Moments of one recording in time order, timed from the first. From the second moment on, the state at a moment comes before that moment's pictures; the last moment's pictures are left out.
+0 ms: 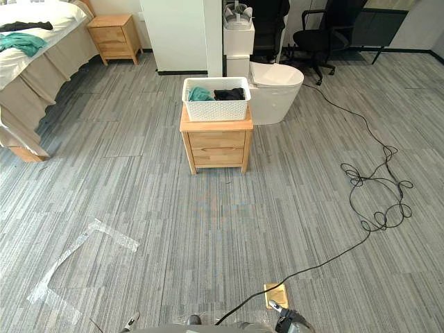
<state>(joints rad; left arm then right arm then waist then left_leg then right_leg) 0.15 0.07 0.32 1.14 -0.19 0.02 0.11 -0.05 -0.02 -0.53 1.19 0.04 0.09 -0.11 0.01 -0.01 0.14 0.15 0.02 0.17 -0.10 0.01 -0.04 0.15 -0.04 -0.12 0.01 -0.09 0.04</state>
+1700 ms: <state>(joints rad) 0.04 -0.01 0.39 1.03 -0.19 0.01 0.12 -0.15 0.03 -0.56 0.97 0.51 0.01 -0.16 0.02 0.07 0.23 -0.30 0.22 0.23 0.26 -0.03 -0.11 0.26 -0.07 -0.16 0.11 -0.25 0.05</state>
